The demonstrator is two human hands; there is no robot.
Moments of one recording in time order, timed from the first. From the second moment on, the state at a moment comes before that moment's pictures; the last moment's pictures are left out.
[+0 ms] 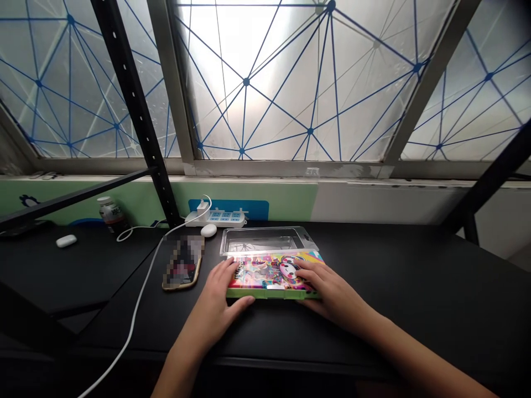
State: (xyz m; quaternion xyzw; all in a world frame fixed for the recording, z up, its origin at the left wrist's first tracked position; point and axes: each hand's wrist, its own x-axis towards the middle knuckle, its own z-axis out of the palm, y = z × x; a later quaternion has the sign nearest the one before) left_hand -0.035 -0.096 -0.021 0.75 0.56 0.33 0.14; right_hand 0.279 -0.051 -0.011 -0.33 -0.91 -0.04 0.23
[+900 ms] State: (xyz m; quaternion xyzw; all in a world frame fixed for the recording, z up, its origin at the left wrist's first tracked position) left_hand -0.032 -0.104 -0.007 0.66 0.62 0.32 0.26; right_hand 0.299 -0.009 -0.010 -0.52 -0.68 0.33 0.41
